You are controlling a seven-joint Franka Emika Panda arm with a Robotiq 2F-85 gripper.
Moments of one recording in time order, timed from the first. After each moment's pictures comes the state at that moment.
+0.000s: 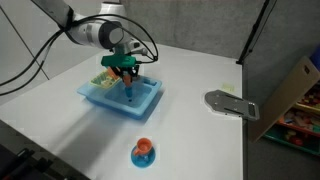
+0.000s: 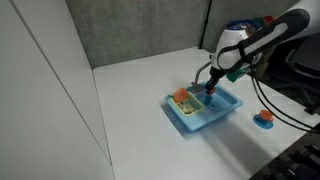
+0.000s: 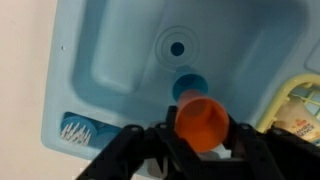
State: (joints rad) arm -0.04 0.71 0.05 -1.80 -0.05 2.54 -0.30
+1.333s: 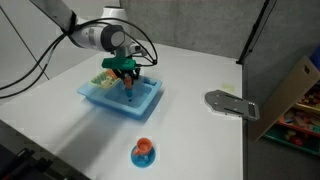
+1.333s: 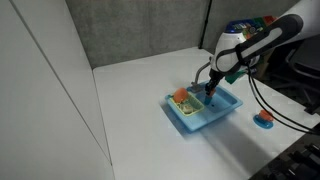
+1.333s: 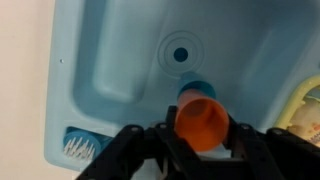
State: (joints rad) arm -0.02 0.74 0.02 -1.78 -0.05 2.53 -0.24
